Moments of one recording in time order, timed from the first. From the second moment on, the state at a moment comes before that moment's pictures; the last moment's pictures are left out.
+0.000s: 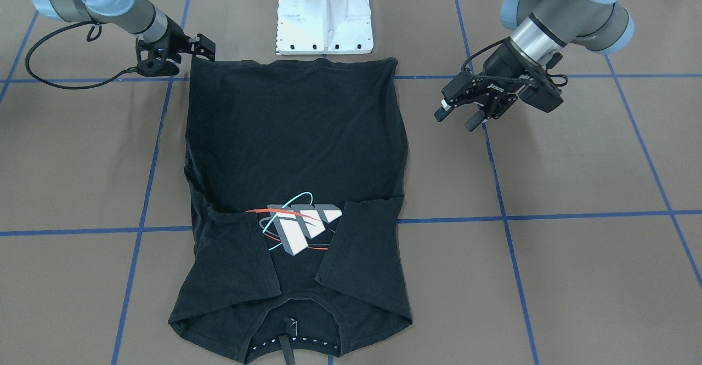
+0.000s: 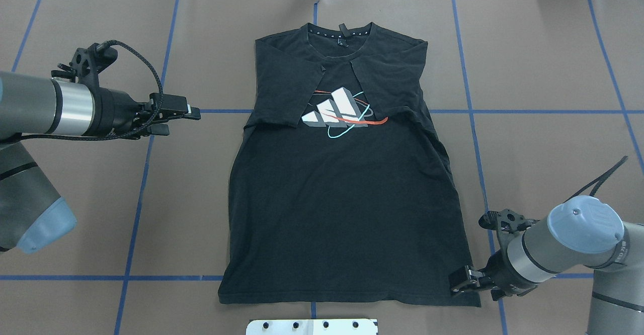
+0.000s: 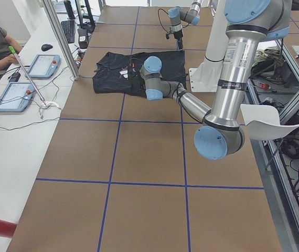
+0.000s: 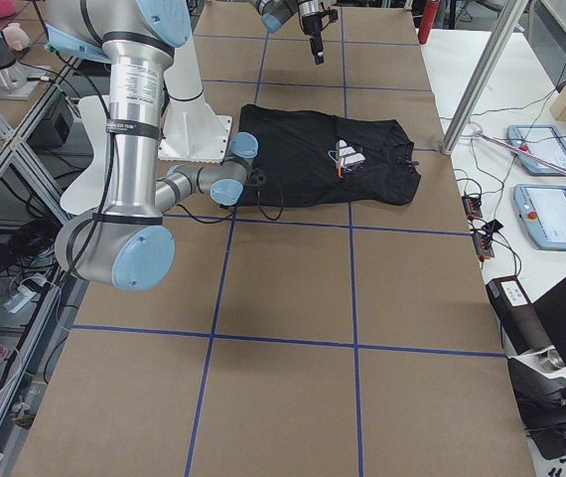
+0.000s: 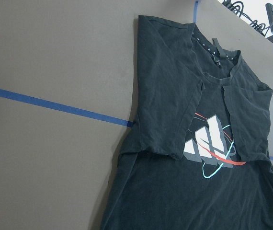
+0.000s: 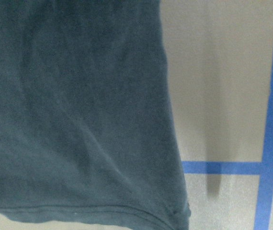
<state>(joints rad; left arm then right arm) -0.77 -1.77 -1.87 -2.43 -2.02 -1.50 0.34 -1.70 1.99 -0.99 2.16 1.45</state>
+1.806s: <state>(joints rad) -0.77 -1.77 -1.87 -2.43 -2.02 -1.50 0.35 -1.69 1.96 -0.99 2.16 1.47</state>
